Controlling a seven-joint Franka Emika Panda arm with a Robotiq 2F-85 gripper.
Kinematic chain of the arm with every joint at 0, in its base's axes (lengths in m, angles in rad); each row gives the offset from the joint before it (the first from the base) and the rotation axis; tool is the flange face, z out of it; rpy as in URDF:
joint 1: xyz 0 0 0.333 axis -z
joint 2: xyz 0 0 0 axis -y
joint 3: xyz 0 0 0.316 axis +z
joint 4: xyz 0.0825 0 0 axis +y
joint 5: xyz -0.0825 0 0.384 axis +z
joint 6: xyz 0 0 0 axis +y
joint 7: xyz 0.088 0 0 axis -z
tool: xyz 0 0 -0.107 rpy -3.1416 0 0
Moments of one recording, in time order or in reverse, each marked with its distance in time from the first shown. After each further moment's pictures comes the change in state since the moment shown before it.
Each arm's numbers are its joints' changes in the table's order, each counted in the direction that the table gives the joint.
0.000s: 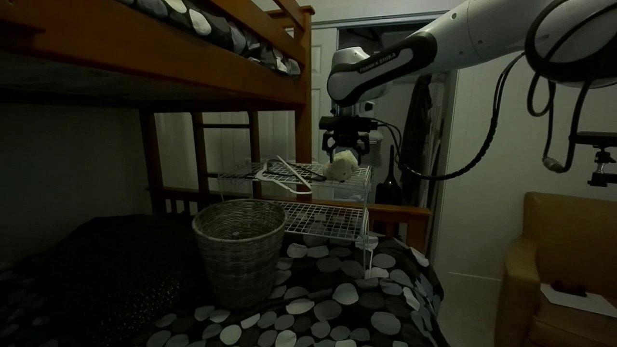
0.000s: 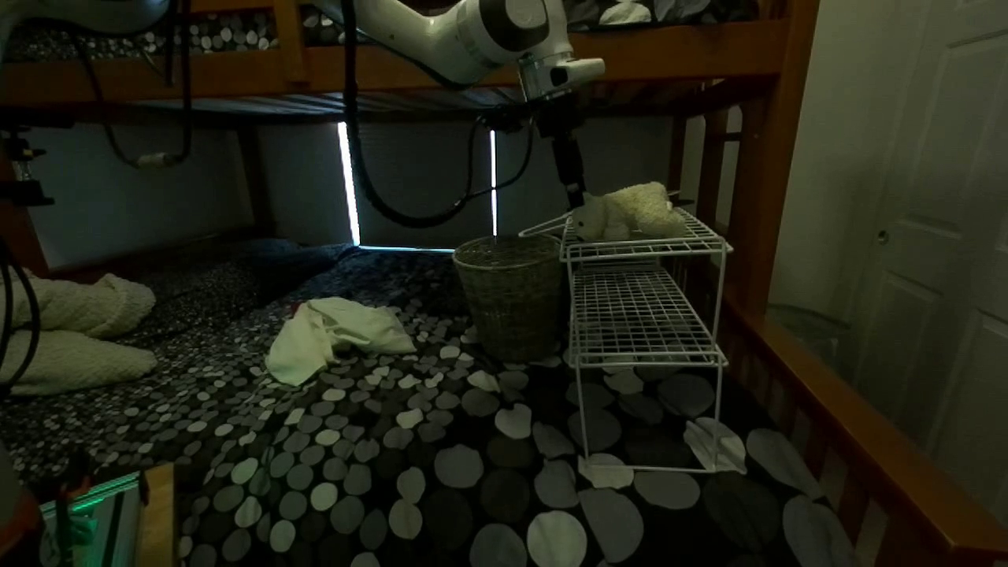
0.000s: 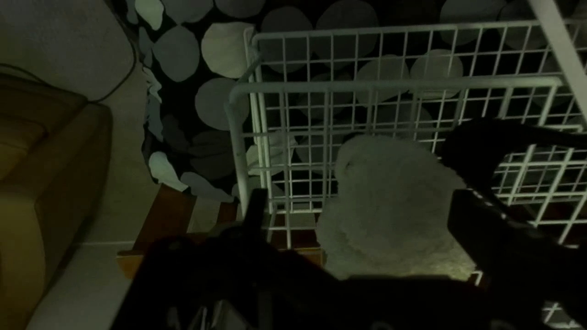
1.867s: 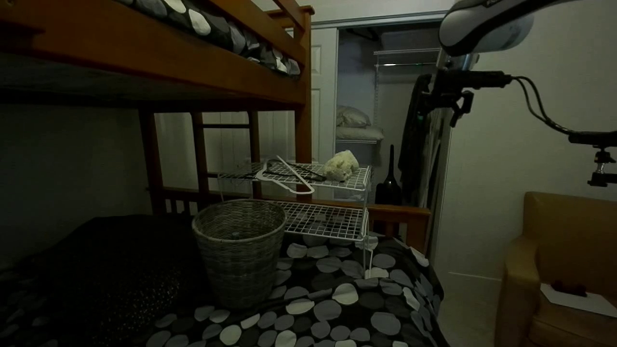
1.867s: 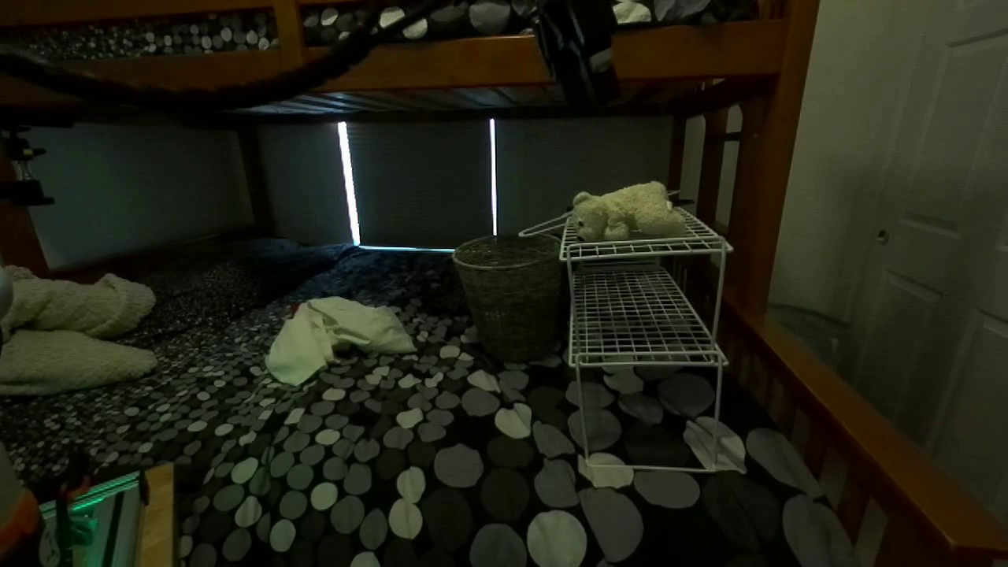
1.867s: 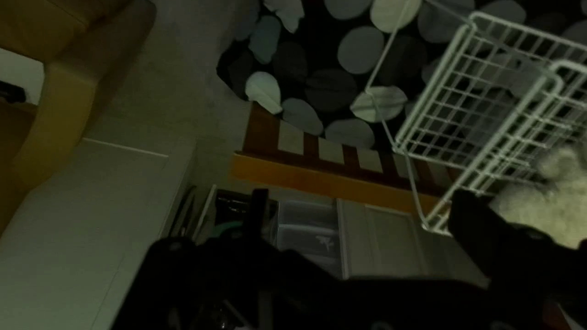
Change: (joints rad) arm 0.291 0.629 -0.064 0.542 0.079 -0.115 -0.675
